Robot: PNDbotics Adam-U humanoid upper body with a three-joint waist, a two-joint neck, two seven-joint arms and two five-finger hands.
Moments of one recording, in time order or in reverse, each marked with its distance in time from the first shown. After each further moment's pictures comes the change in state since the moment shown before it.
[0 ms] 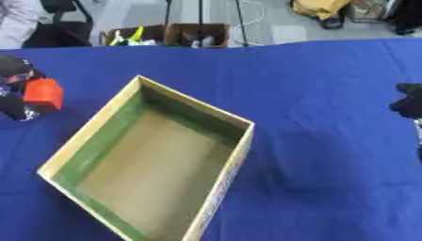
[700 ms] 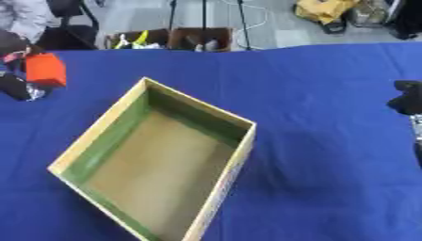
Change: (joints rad) left arm 0.015 0.017 -0.001 -0.158 0.060 0.058 0.043; right arm 0.009 0.000 0.000 0.005 0.000 0.000 0.000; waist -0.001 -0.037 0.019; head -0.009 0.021
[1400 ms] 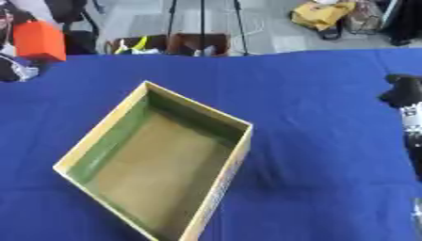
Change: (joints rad) left arm 0.087 0.066 -0.073 -0.436 0.271 0.077 -0.092; right arm 0.004 0.003 -0.002 0.000 0.000 0.001 -0.001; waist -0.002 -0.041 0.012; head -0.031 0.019
